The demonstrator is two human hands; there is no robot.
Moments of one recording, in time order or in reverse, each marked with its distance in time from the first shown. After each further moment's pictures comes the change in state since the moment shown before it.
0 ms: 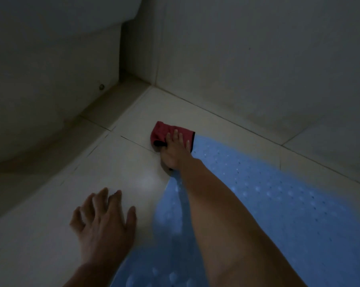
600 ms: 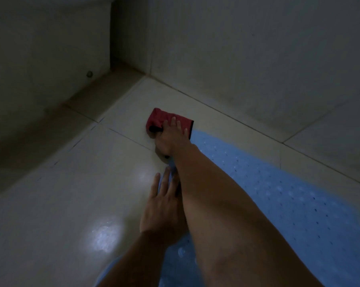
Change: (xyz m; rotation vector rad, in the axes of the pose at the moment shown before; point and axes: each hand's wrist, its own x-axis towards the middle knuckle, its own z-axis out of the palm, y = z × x) left_hand 0.024 0.123 0.058 -0.115 0.068 0.686; right_hand 0.022 0.000 -0.018 -0.026 -0.005 -0.013
